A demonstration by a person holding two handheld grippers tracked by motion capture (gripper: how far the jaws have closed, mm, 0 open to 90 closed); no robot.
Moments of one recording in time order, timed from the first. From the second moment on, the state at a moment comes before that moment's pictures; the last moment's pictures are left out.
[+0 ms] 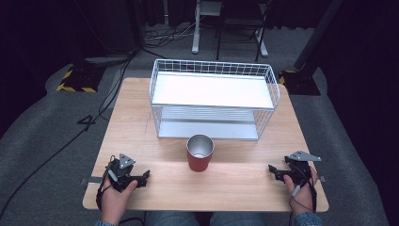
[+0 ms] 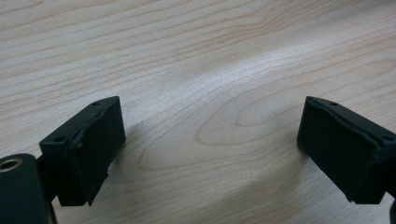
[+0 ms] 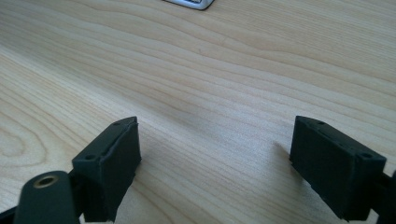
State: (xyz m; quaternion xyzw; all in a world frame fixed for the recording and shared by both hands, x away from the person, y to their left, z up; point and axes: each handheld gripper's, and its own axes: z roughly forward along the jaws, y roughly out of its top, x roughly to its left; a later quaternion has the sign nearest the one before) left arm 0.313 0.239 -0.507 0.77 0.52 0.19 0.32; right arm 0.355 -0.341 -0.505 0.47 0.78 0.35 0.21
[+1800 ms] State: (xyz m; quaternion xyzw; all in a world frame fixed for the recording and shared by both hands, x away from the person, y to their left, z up) left arm 0.284 0.146 -0.459 0.76 0.37 0.18 0.51; right arm 0.353 -0.338 -0.505 0.47 0.78 0.34 0.23
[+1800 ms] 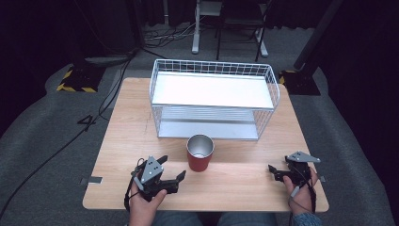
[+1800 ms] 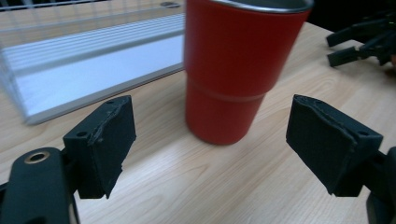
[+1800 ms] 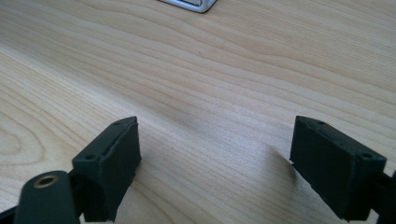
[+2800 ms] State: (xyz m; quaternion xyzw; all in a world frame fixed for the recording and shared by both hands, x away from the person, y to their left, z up) left arm 0.322 0.101 -0.478 0.74 0.36 0.16 0.54; right arm 0.353 -0.338 -0.505 0.47 0.78 0.34 0.23
